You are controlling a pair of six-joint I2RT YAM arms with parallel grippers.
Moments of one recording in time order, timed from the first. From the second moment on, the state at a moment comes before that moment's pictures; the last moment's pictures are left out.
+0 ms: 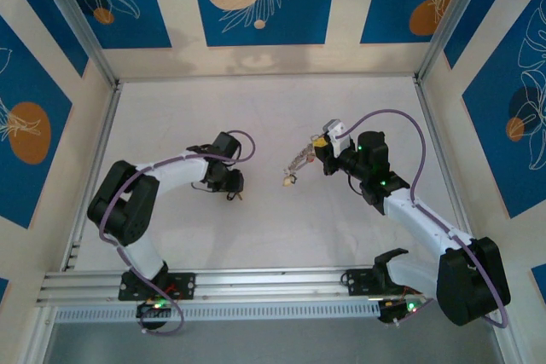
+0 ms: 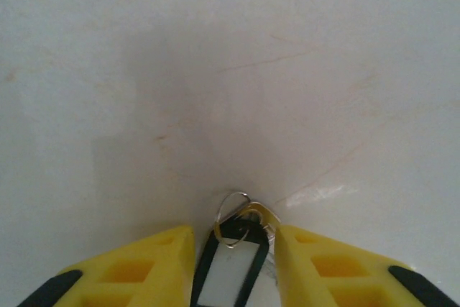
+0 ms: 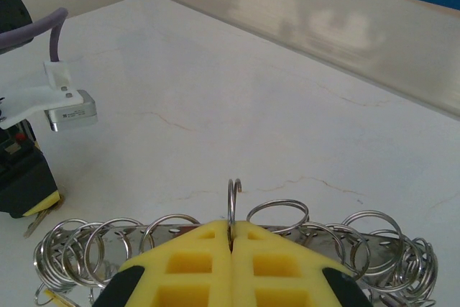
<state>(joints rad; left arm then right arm) -0.54 1.71 0.99 -0.55 0.10 -0.46 0.33 1.10 0.59 0.16 -0.36 -0.16</state>
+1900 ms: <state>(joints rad) -0.55 1.74 1.01 -0.52 0.14 -0.51 0.33 1.10 0.59 0.16 -0.36 -0.16</state>
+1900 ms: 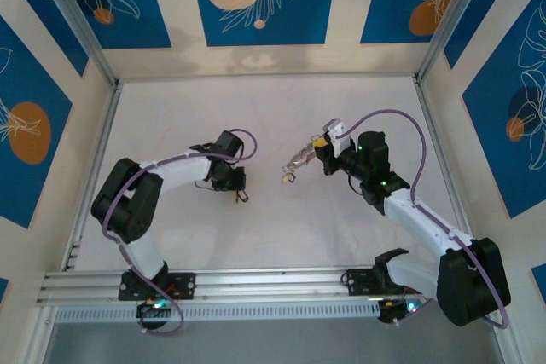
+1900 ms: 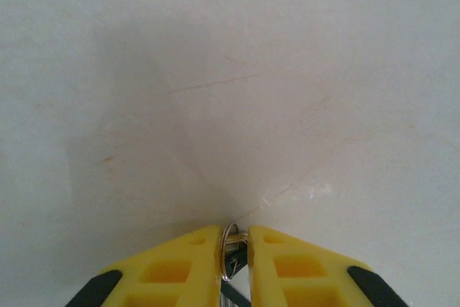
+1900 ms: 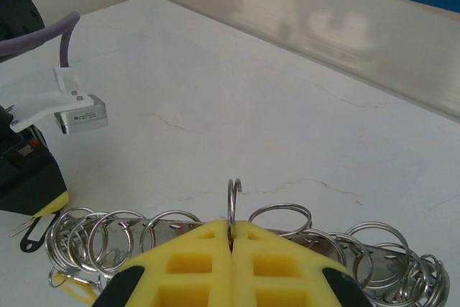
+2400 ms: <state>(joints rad) -0.57 1.74 1.02 -0.54 0.10 -0.52 0.33 1.10 0.59 0.16 -0.36 -0.16</state>
